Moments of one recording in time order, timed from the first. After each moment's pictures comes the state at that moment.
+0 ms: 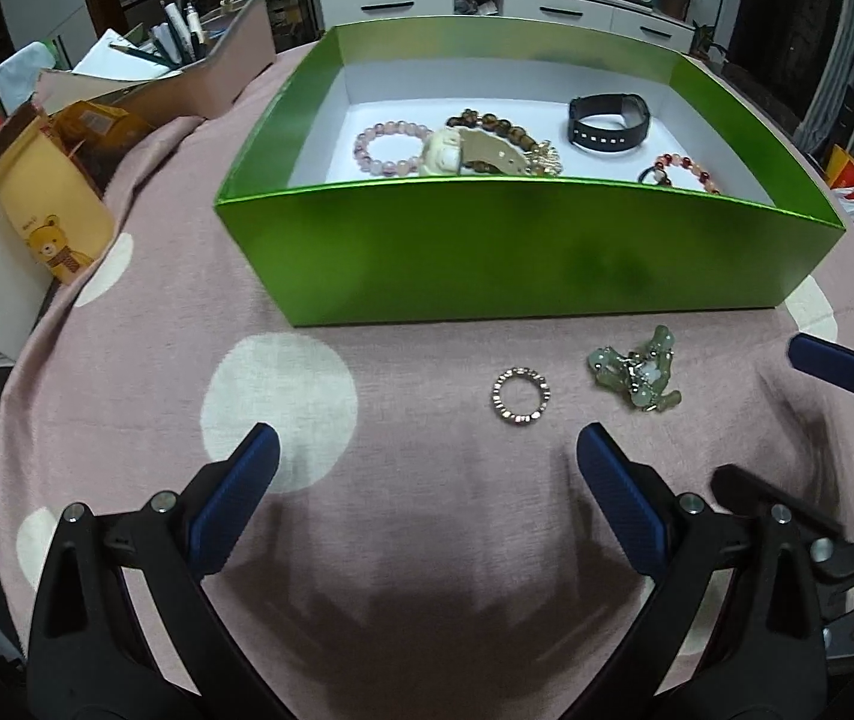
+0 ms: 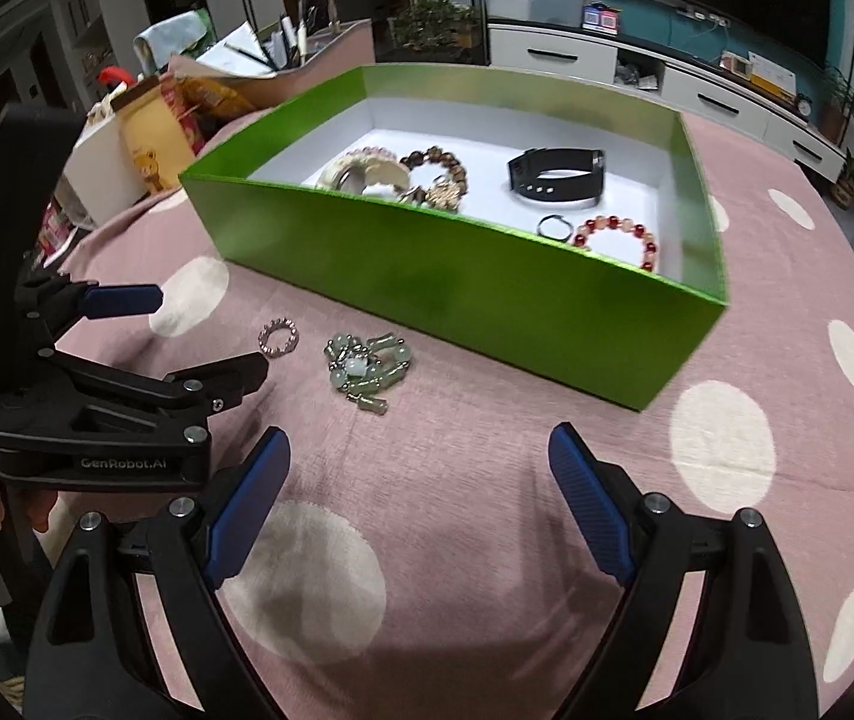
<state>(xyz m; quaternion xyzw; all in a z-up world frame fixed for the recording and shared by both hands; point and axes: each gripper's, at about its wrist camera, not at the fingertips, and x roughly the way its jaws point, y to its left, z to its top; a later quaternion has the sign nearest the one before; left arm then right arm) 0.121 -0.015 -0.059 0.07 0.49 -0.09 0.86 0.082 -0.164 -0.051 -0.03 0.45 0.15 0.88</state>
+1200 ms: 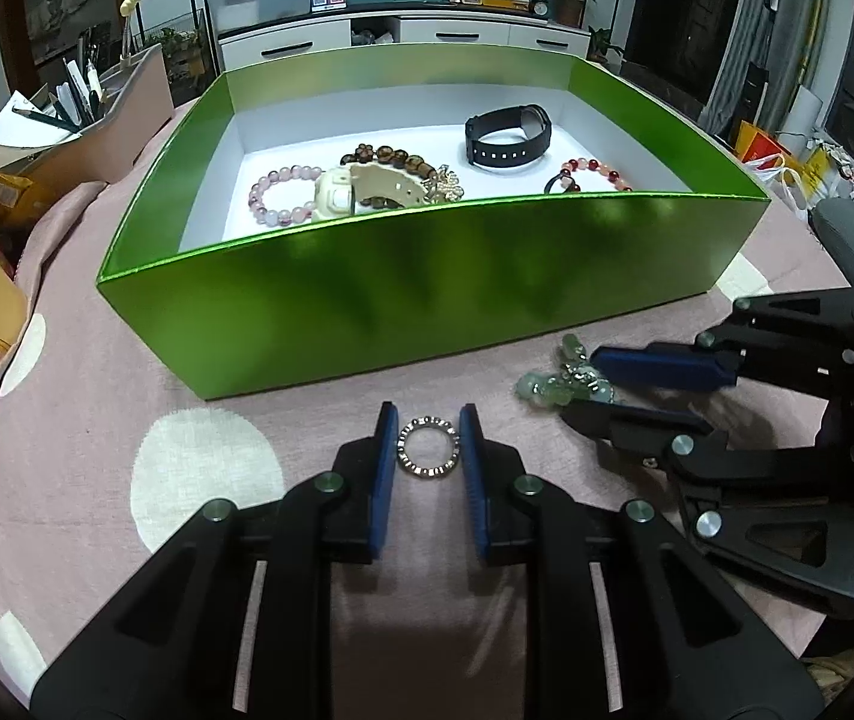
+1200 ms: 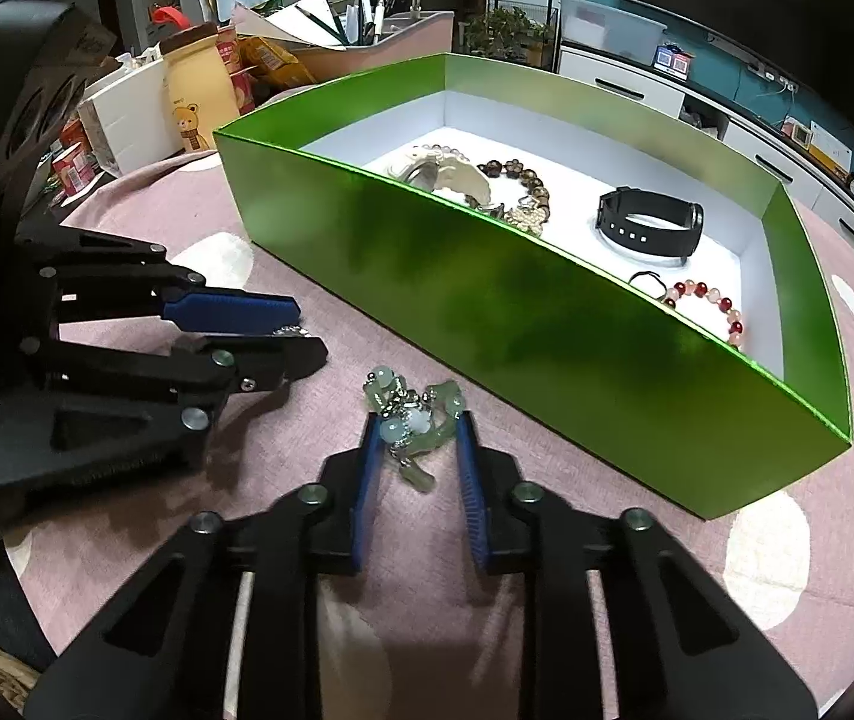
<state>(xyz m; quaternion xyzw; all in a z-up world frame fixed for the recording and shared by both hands) 0.129 -0.027 -0.066 0.09 0.45 -0.21 0.86 0.106 -0.134 -0.065 -0.10 0.43 0.21 0.87</state>
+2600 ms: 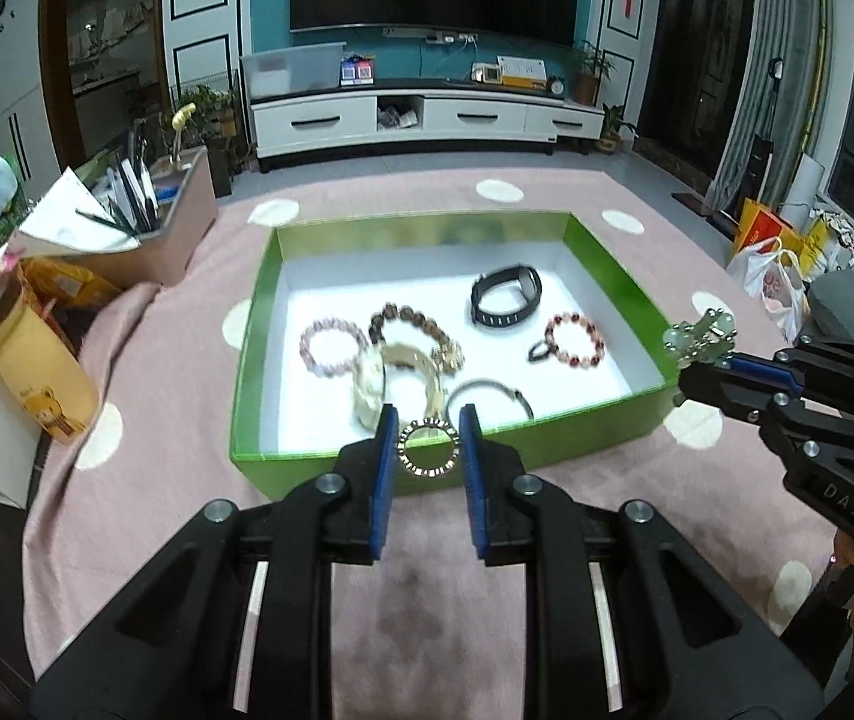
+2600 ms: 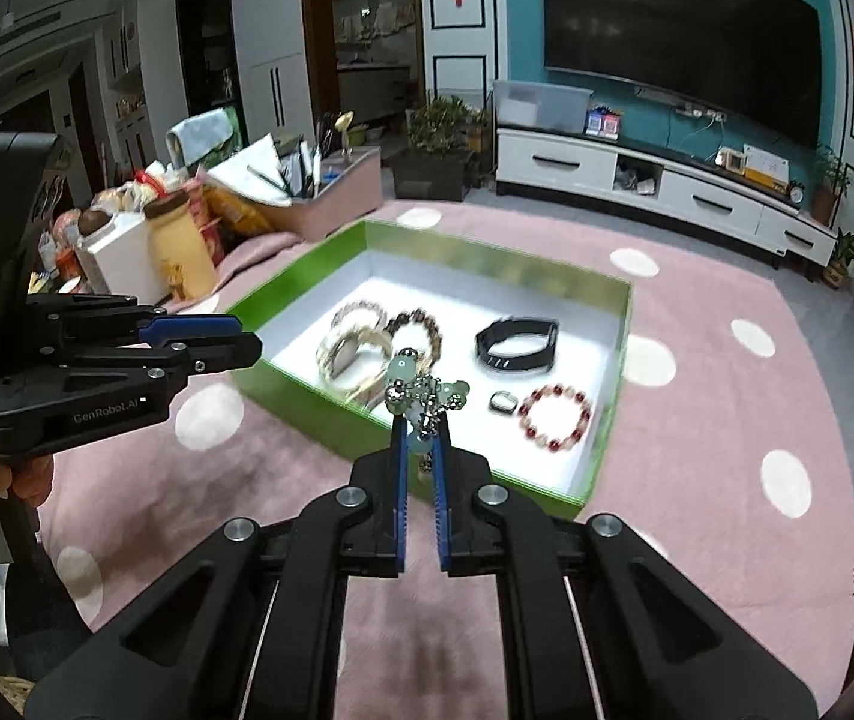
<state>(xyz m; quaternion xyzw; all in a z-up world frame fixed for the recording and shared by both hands) 0.128 -0.019 0.032 0.05 0.37 -0.19 0.91 0.083 -0.197 0.033 -0.03 0.33 0.16 0.93</state>
